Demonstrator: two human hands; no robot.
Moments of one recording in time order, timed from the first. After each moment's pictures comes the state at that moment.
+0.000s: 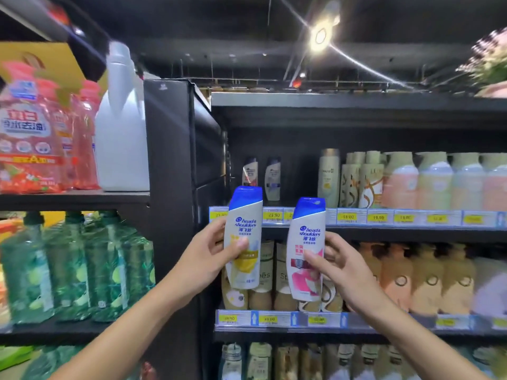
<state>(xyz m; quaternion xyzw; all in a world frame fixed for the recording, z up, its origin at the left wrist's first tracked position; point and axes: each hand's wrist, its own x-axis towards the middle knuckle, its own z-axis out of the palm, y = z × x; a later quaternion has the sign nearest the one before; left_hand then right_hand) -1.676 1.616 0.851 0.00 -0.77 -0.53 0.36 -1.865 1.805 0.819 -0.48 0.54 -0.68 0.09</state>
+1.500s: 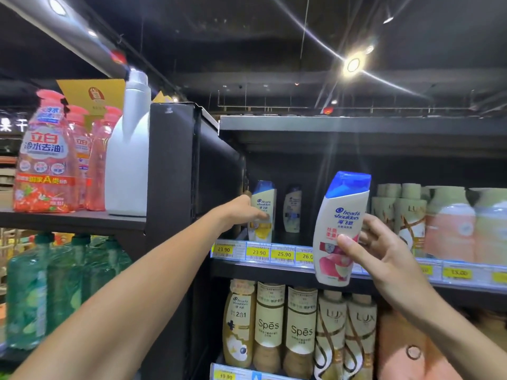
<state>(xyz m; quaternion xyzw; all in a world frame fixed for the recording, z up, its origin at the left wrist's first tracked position) -1.824 1.516 0.972 0.22 -0.86 -0.37 0.26 -1.927 1.793 0.901 -0.57 0.50 -0.65 -0.01</state>
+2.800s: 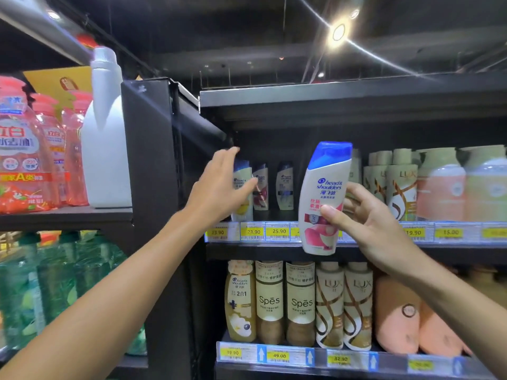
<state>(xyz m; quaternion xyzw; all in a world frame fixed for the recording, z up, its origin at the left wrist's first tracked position) -1.779 1.552 0.961 0.20 -0.85 0.00 0.48 -1.924 1.783 0.904 -0.57 0.51 -0.65 0.01</state>
